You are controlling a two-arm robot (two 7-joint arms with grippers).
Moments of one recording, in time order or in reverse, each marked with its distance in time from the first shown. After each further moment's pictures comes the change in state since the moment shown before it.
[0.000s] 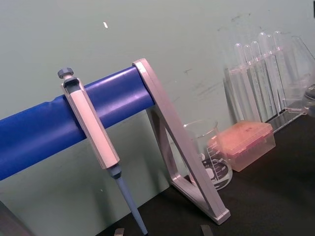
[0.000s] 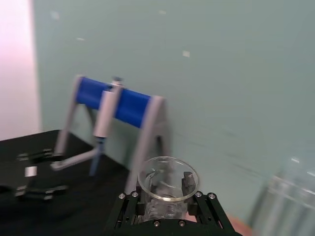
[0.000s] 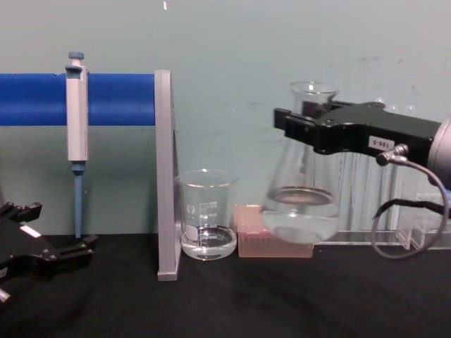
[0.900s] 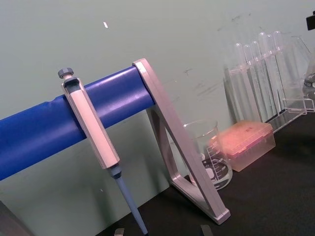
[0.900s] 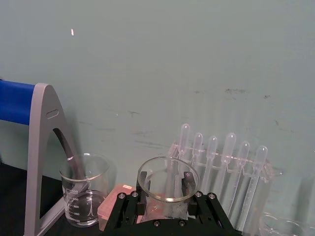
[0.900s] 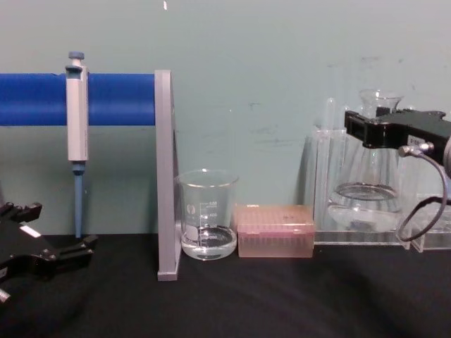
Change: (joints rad) left arm 0.000 0.000 0.000 0.000 0.000 0.000 0.000; right arm -0.030 -0.130 0.127 0.040 -0.133 0.096 -0.293
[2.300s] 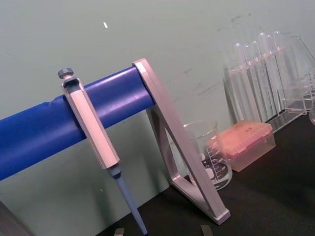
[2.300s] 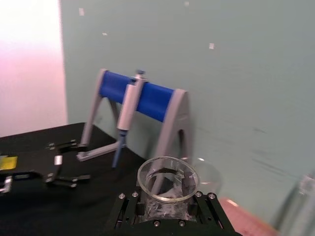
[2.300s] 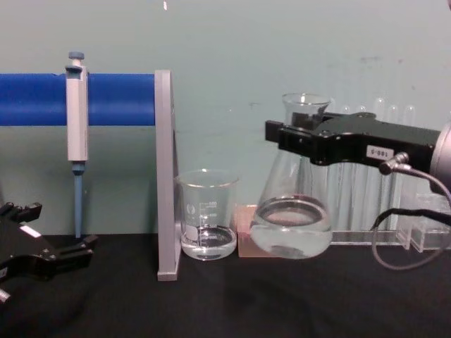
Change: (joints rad) left arm 0.000 0.000 0.000 0.000 0.000 0.000 0.000; right arm 0.018 0.078 -0.049 -0.011 0.091 -0.056 0.492
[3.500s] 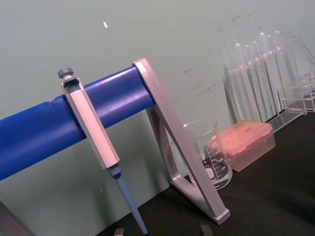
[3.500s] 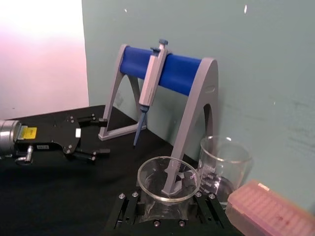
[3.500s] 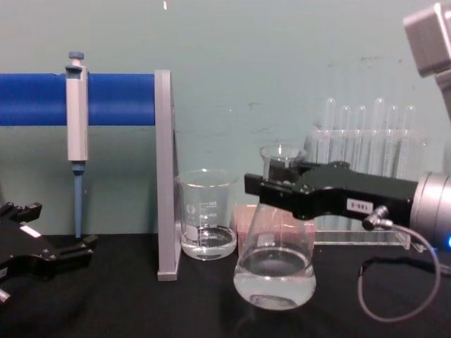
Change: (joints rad) left arm 0.000 0.000 0.000 0.000 0.000 0.000 0.000; right arm 0.050 0.008 -0.093 0.148 0.037 -0.072 0.062
